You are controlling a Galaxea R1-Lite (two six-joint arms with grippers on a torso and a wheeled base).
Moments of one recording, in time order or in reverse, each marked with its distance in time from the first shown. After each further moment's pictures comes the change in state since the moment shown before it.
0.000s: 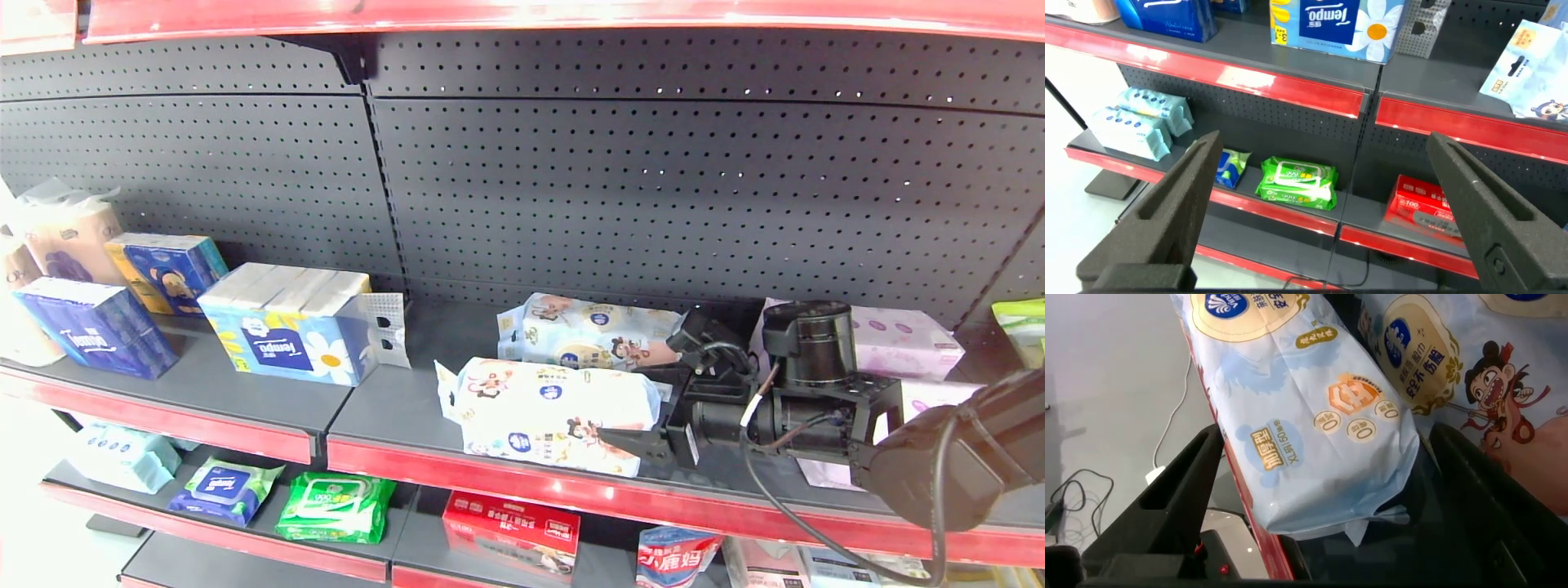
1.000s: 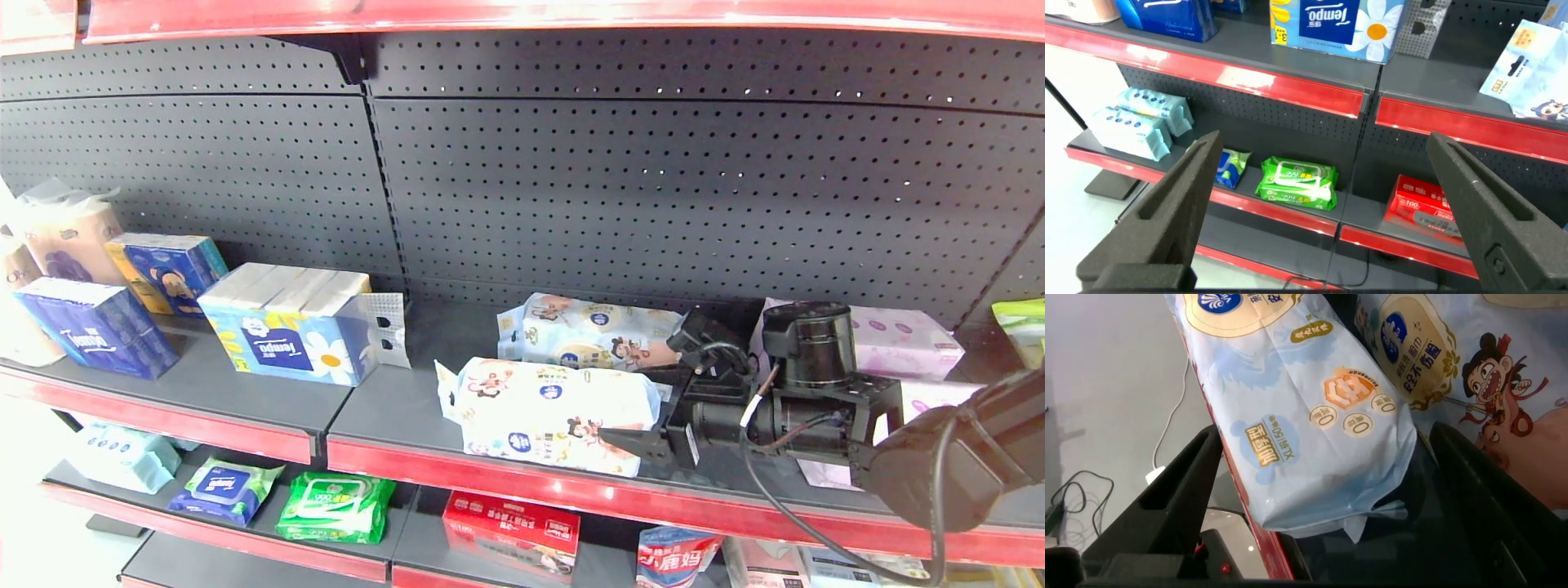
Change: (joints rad) left arm 0.000 0.000 0.000 0.000 0.000 0.000; right arm -0.001 0.001 0.003 0.000 -0.011 0.009
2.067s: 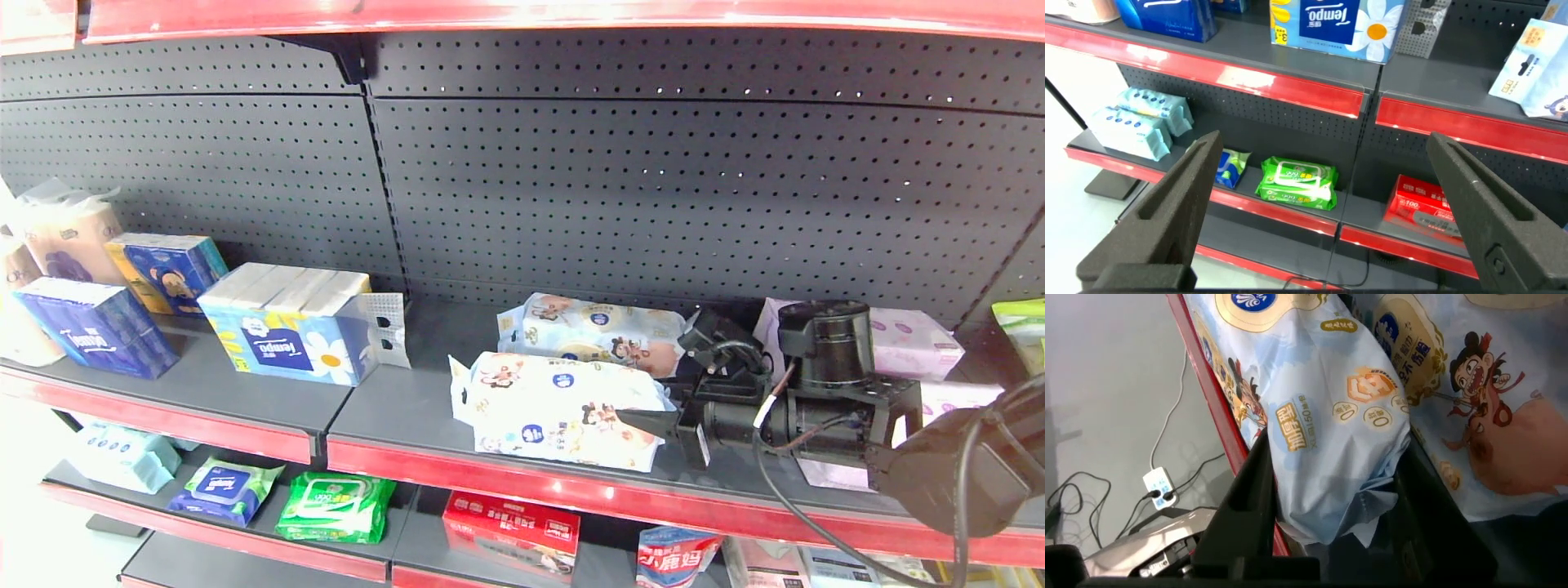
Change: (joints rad) left arm 0.000 0.000 0.000 0.000 0.000 0.000; right arm -0.013 -0.040 0.023 0.009 0.000 -0.005
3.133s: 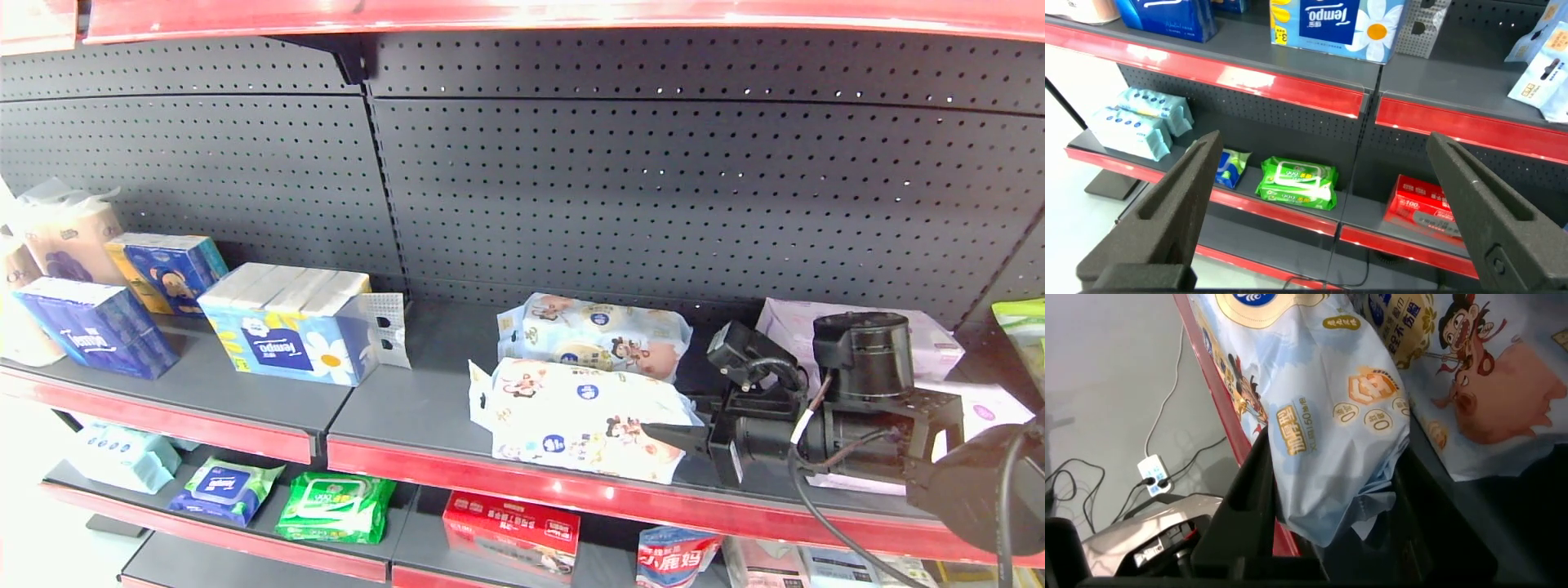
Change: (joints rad) left arm 0.000 0.000 0.000 0.000 0.000 0.000; right arm -0.066 -0.045 0.081 -0.001 0.049 -0.067
